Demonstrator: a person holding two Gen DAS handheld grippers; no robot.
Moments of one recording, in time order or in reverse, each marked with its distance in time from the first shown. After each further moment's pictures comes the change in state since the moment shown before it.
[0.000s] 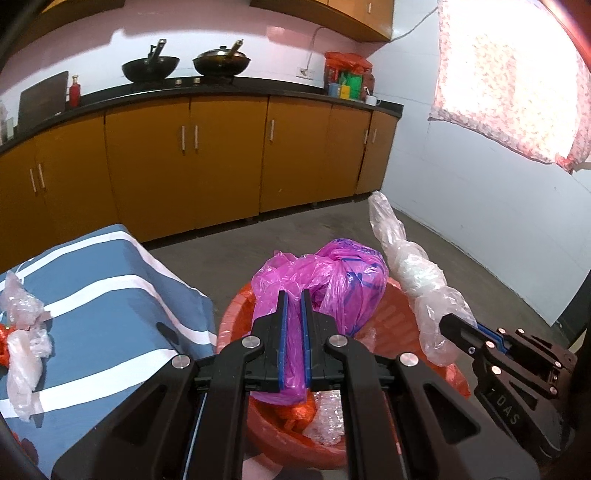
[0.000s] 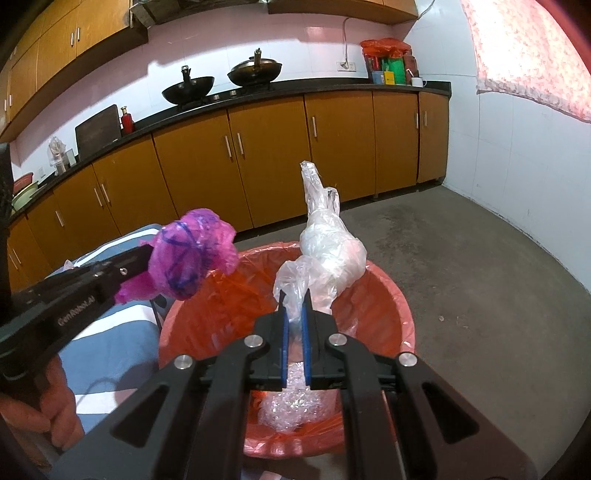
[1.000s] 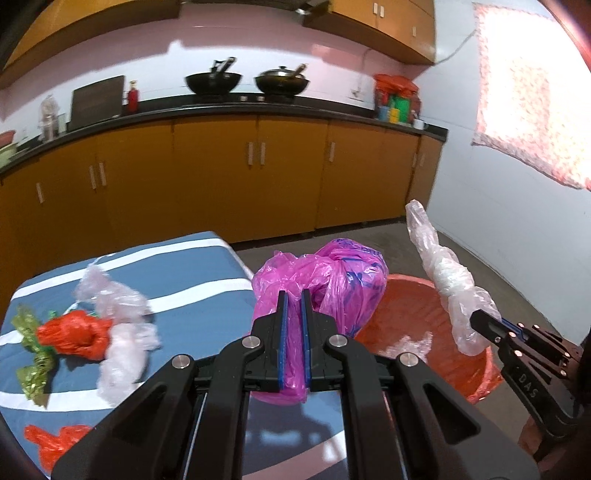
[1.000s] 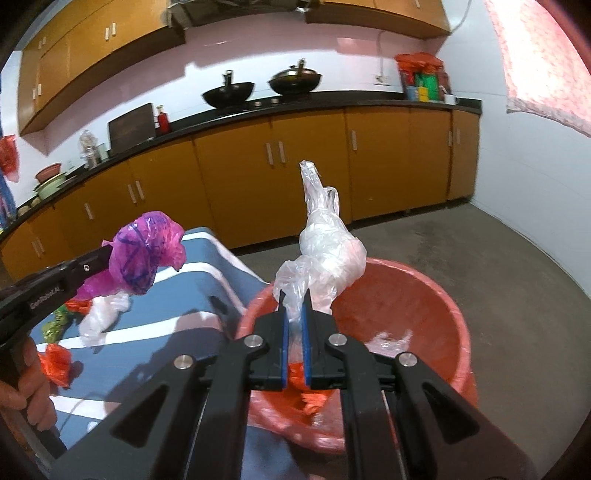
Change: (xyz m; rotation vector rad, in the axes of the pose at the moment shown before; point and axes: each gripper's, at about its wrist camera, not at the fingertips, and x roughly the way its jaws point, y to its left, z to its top) left arm -0.079 0.083 -0.008 -0.060 -0.062 0.161; right arm -0.024 0.059 0.007 -0.058 -0.032 0.084
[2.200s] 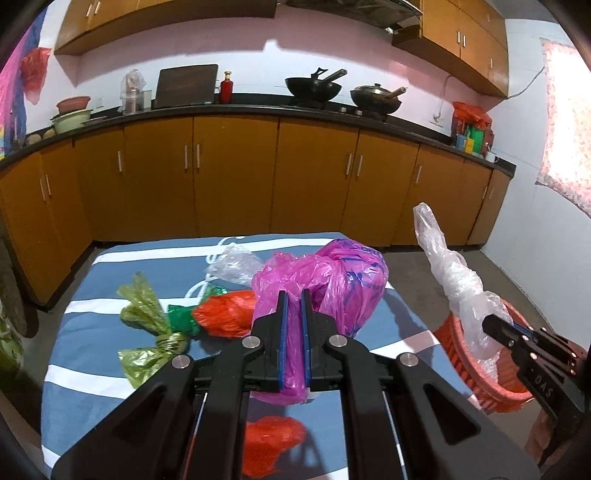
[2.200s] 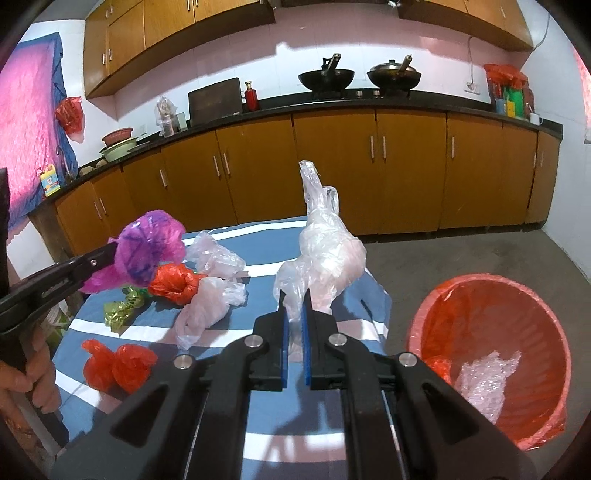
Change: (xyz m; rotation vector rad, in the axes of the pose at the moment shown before) left arm -0.069 0.158 -0.024 -0.168 -0.038 0.223; right arm 0.016 0.154 -0.001 -0.162 0.036 0.272
